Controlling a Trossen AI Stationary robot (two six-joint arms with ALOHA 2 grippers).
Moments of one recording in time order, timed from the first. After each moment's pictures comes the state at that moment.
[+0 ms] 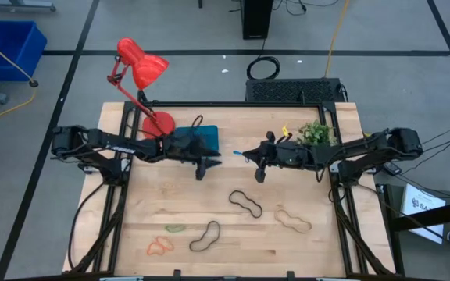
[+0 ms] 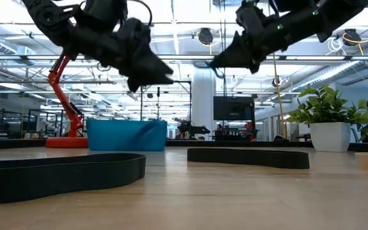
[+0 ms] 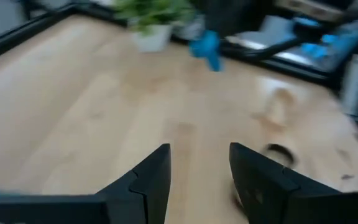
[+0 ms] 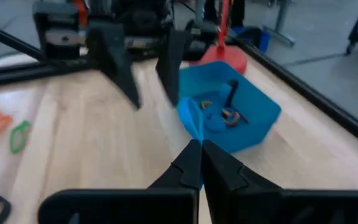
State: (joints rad) left arm 0.15 1.44 0.64 0.44 0.17 -0.20; right arm 0.00 1.32 0.63 0.34 0.25 0.15
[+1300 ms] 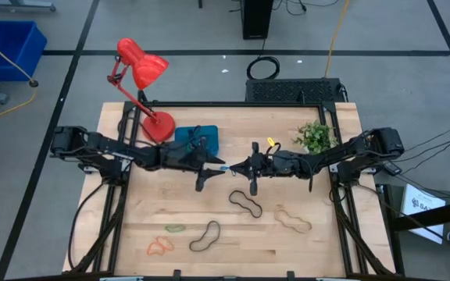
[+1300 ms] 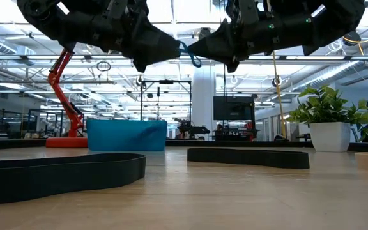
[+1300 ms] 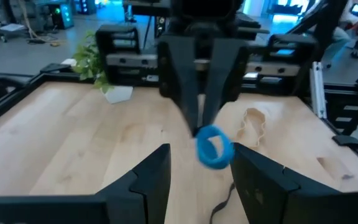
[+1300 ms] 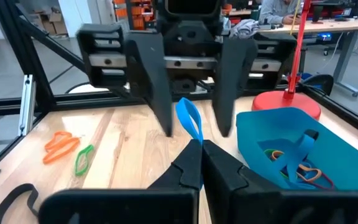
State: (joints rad) left arm 0.01 1.44 0.64 0.60 0.09 -0.07; right arm 0.07 1.53 0.63 0.77 0.13 0.08
